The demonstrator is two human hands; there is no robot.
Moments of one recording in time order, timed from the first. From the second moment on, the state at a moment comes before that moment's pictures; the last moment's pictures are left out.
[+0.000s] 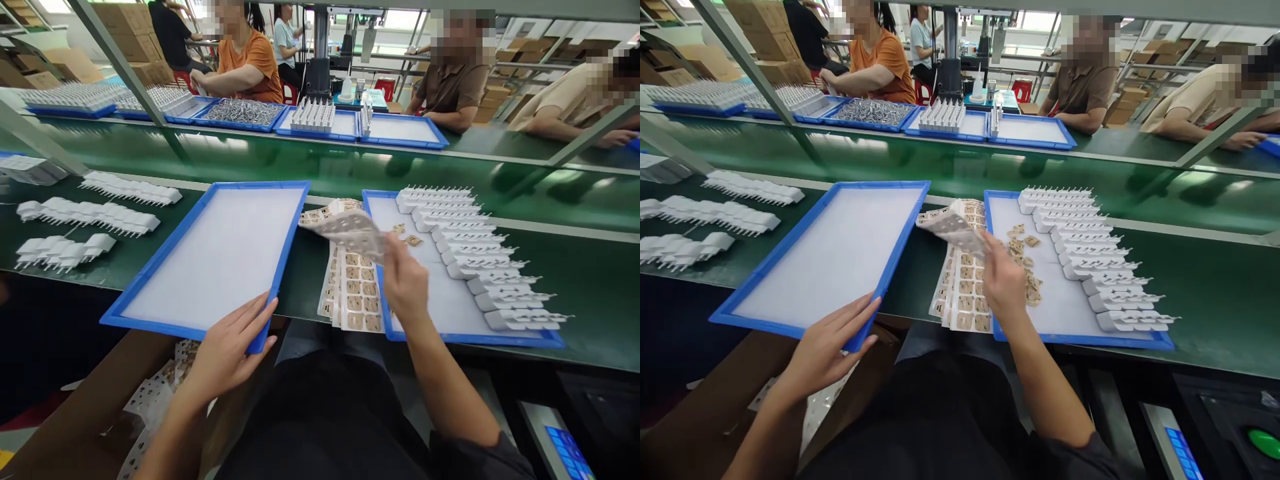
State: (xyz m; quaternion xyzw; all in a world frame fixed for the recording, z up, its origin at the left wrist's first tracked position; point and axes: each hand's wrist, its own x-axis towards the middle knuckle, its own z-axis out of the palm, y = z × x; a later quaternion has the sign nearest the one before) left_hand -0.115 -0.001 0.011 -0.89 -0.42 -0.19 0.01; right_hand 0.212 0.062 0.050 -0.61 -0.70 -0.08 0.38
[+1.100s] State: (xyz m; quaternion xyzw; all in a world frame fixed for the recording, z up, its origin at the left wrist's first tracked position) left_hand 0.027 0.062 -0.018 -0.83 -0.54 -0.14 -0.08; right_hand 0.201 -0.014 -0.015 -0.53 -0.83 0.00 0.15
